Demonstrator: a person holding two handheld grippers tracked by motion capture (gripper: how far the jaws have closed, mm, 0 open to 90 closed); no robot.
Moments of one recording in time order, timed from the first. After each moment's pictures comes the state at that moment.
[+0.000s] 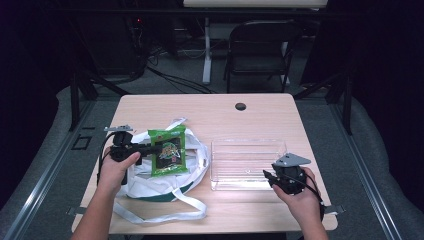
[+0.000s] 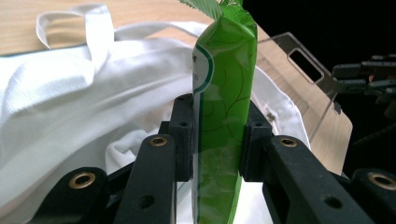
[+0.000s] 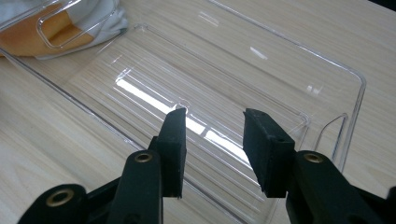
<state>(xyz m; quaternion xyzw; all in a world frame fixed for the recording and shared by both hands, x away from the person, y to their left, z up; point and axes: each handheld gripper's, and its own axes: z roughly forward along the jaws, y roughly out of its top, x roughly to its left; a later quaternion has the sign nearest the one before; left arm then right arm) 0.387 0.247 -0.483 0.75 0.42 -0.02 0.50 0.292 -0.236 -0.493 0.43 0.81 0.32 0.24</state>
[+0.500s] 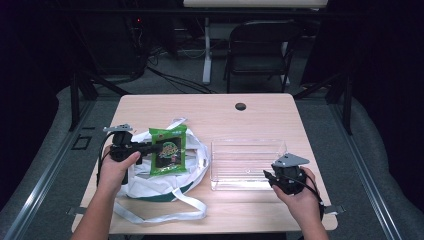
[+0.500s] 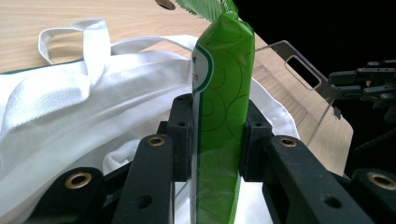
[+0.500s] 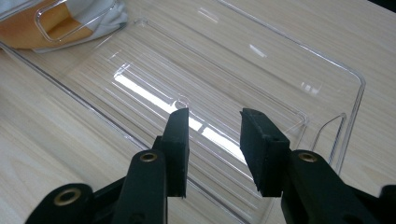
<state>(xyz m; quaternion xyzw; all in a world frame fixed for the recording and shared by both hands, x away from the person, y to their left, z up) 0.383 0.242 -0.476 0.75 0.41 -0.01 0.51 0.291 -0.234 -0.492 0.43 0.81 0.31 0.24</state>
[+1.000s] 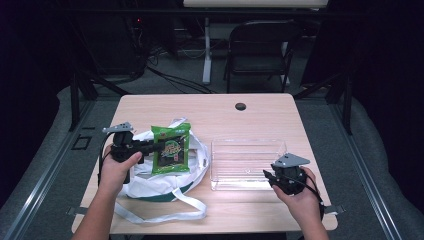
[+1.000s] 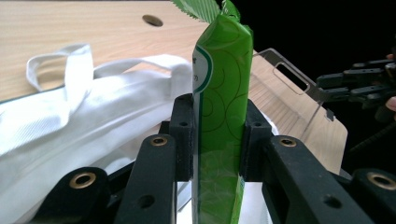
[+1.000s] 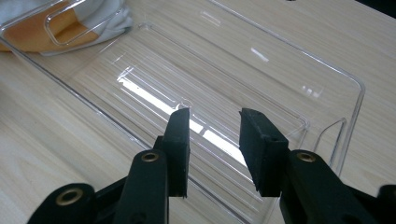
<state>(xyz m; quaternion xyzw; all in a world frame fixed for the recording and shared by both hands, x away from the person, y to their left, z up) 0.373 0.232 -0.462 0.76 0.38 0.01 0.53 0.290 -0.234 -0.489 0.42 0.81 0.32 0.25</state>
